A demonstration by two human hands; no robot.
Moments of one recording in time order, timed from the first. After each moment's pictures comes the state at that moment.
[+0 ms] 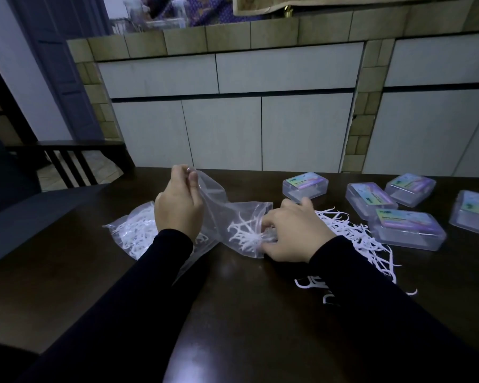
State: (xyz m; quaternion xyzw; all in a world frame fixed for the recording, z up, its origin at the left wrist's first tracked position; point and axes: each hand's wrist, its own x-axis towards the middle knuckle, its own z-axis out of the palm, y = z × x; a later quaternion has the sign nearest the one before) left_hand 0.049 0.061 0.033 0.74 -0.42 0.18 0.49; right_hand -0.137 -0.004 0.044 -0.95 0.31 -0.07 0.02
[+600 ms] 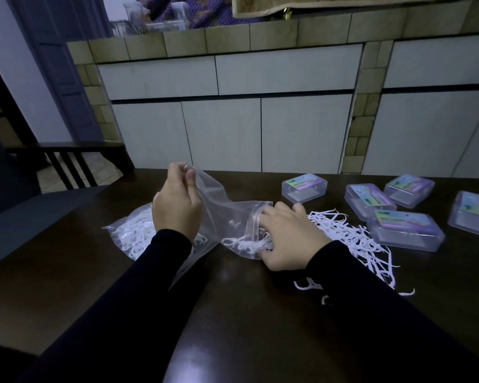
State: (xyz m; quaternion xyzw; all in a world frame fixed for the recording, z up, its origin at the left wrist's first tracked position) left_hand 0.043 0.067 0.042 0.74 -0.42 0.15 0.51; right_hand -0.132 -0.005 0.035 -0.96 0.28 -0.07 0.00
